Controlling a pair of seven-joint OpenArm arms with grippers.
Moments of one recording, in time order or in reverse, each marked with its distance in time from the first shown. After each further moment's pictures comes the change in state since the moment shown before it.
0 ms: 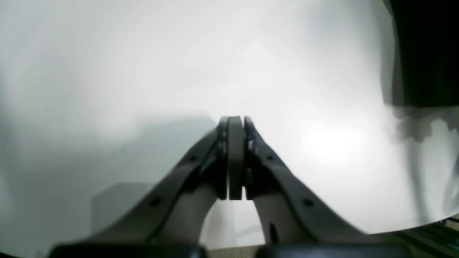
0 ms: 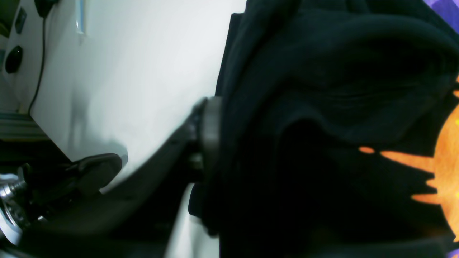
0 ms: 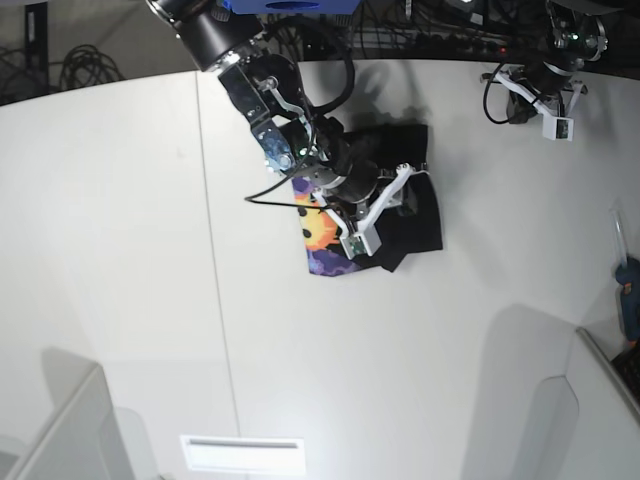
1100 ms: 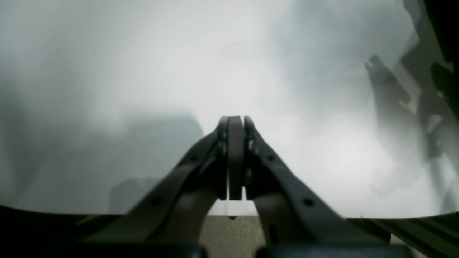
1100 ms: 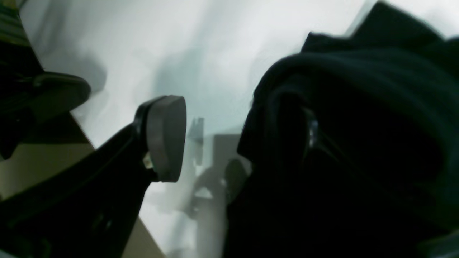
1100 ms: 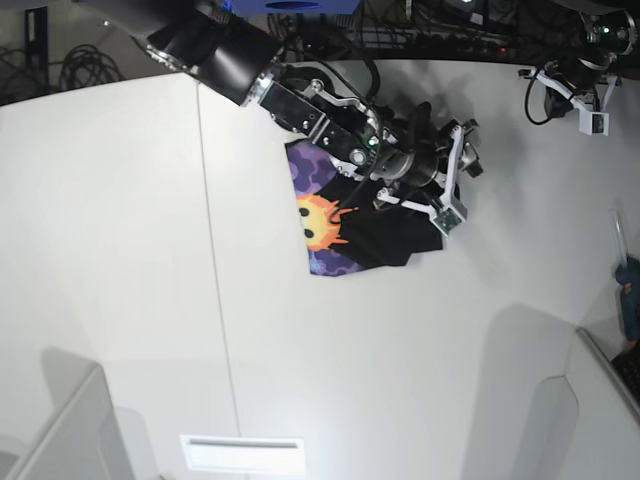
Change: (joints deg) left arm -0.5 0.1 -11.7 -0.1 0.0 -6.0 4.5; right arm 12.6 -0.5 -24.0 -7.0 -0.1 -0.2 -0.1
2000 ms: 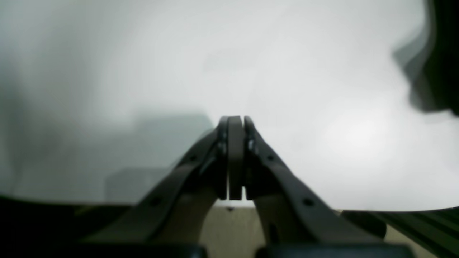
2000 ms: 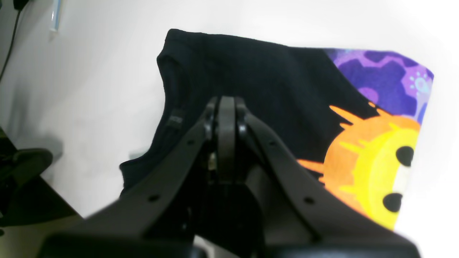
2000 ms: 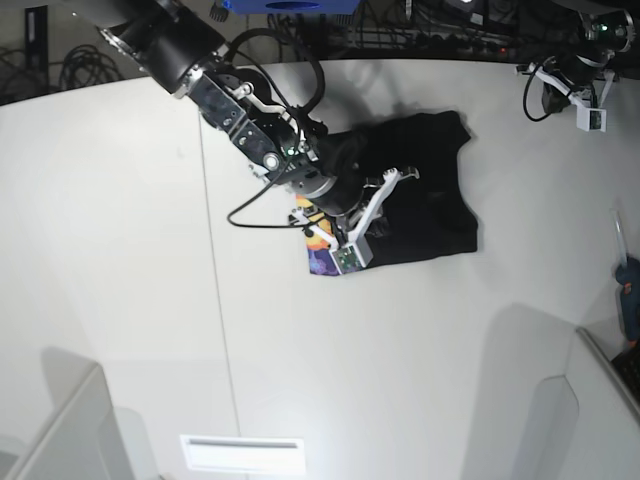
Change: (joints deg) left arm 0.5 0.5 0.3 0.4 0.1 -1.7 0.0; right arm -5.9 11.2 12.2 17.5 0.3 -11.0 -0.1
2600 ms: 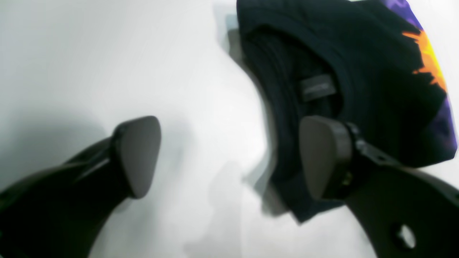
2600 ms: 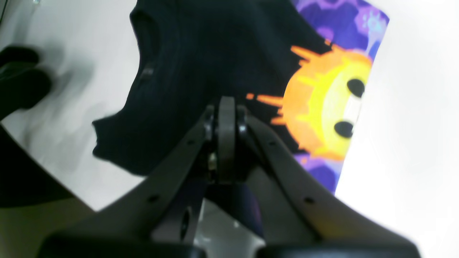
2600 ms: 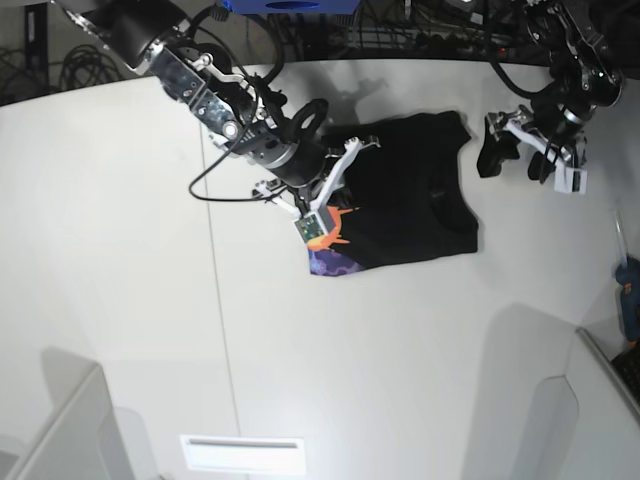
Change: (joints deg) left arm -18.5 4.7 0.0 -2.7 -13.5 -5.4 17.2; right arm -6.2 8.6 1.1 7.8 0.3 0.0 0.0
